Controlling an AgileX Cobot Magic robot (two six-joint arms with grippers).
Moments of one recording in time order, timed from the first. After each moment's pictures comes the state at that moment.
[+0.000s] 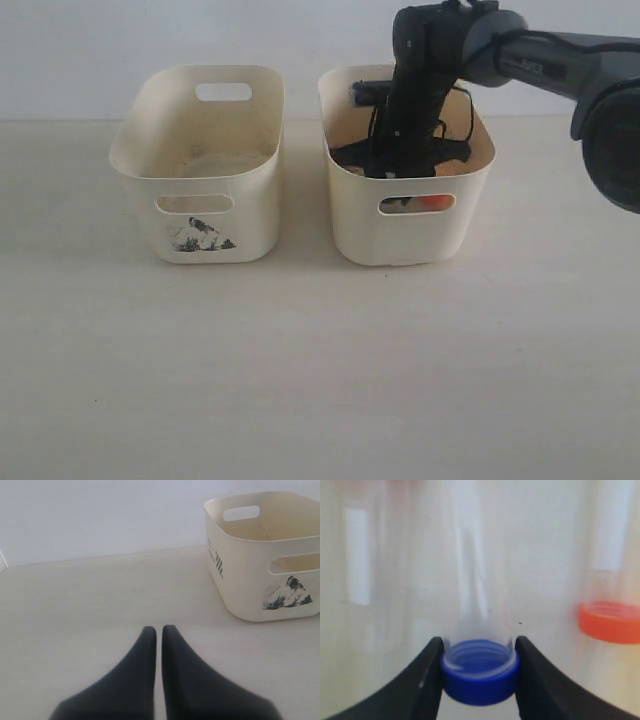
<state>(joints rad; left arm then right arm) -0.02 0.01 0.00 0.13 0.28 -0.02 0.28 2.42 -2.12 0.05 1.13 0.18</state>
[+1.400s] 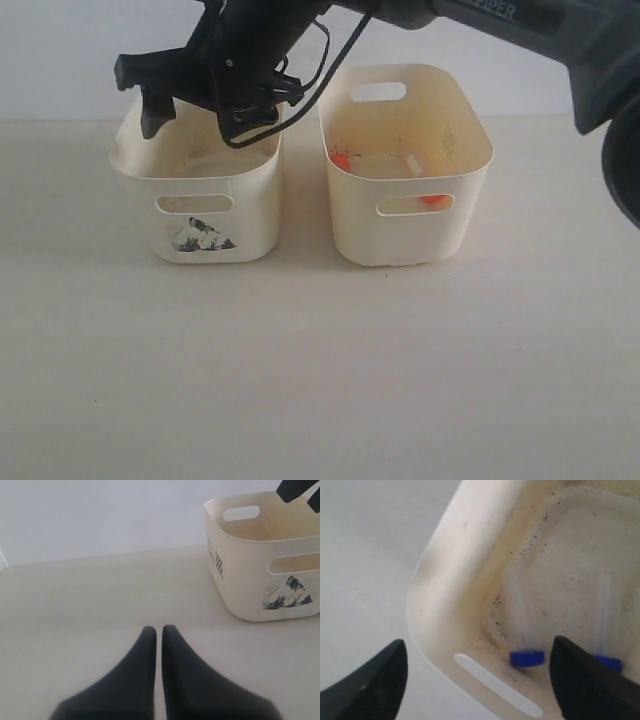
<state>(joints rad) -0.02 0.01 0.00 0.13 0.28 -0.02 0.58 2.22 -2.11 0.35 0.90 0.09</state>
